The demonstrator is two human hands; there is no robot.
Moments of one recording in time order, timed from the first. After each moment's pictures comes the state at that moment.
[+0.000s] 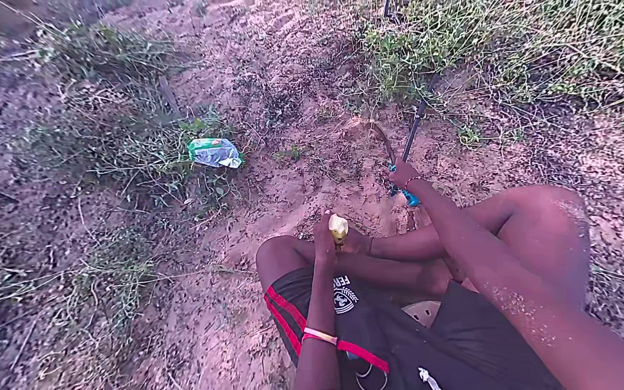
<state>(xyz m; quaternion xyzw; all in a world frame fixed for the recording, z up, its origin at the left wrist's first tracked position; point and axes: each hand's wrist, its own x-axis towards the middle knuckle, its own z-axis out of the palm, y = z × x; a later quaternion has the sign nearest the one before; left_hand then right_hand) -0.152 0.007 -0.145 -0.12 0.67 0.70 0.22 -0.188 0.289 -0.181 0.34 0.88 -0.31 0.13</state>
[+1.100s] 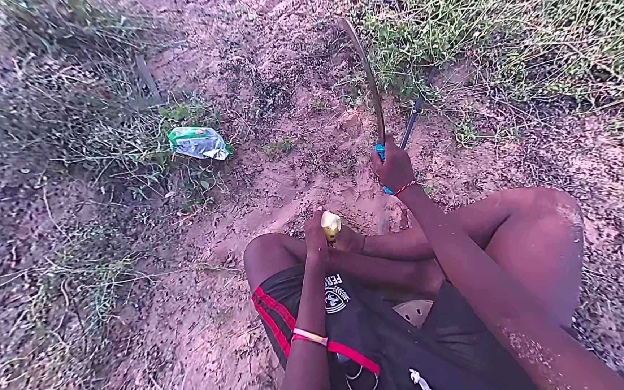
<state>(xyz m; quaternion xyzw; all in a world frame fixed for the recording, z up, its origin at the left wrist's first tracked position) -0.159 0.011 -0.145 -0.13 0.66 0.71 0.22 -0.171 0.232 -0.112 0.18 0.92 -0.28 -0.22</state>
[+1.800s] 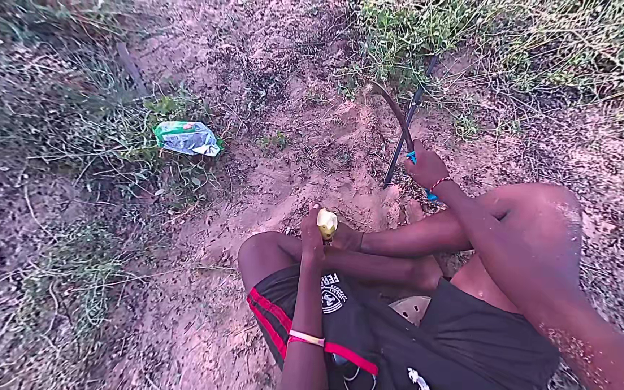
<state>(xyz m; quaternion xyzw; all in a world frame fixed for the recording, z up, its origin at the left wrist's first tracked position) -0.160 0.009 -0.149 -0.13 0.67 0.69 0.23 -0.130 0.311 -0.143 0.30 0.92 -0.25 0.02</state>
